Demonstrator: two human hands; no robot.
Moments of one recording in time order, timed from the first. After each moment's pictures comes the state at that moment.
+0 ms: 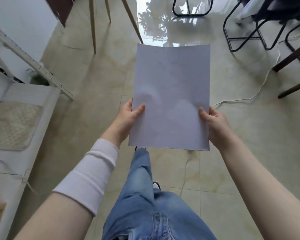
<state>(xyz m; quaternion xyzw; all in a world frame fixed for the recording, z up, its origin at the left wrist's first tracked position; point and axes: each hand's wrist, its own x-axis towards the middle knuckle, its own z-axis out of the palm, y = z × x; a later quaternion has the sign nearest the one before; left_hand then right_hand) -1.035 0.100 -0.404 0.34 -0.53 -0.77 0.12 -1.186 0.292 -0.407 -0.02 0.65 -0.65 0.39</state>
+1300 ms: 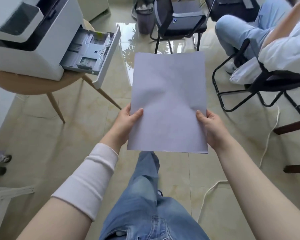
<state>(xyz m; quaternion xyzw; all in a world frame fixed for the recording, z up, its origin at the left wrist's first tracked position) -1.706 -0.272 -0.401 0.32 -0.55 -0.77 0.10 -1.856 -0.077 -0.413 -0.01 0.63 -0.68 0.38</state>
